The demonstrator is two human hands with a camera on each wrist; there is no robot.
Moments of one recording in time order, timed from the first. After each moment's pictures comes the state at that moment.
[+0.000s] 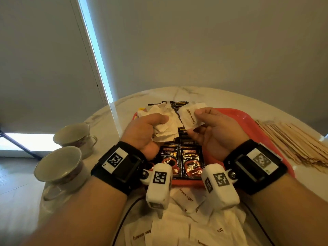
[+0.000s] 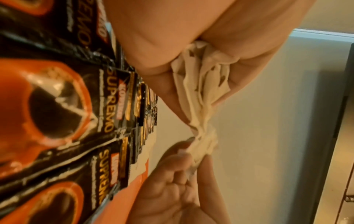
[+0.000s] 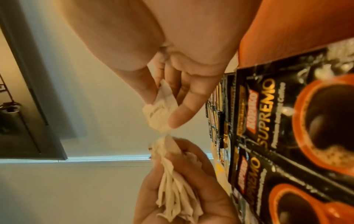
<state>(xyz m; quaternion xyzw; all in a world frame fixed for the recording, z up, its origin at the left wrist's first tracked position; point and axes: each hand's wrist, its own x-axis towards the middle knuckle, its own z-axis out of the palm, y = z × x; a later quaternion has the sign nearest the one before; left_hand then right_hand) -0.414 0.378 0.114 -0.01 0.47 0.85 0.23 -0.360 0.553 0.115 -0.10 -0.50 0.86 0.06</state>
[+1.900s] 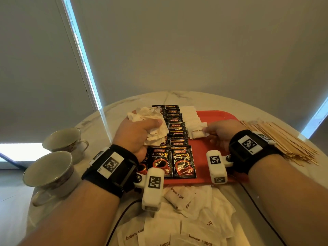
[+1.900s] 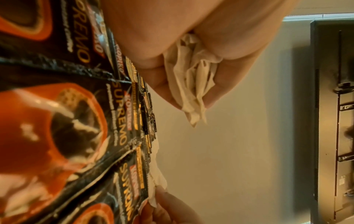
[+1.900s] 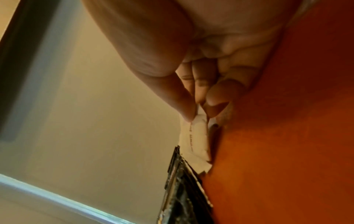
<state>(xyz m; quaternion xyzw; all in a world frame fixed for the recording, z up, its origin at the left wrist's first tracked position) -0.413 0.378 0.111 0.03 0.55 0.82 0.12 -0.380 0.621 0.096 -0.35 -0.71 0.60 0.05</state>
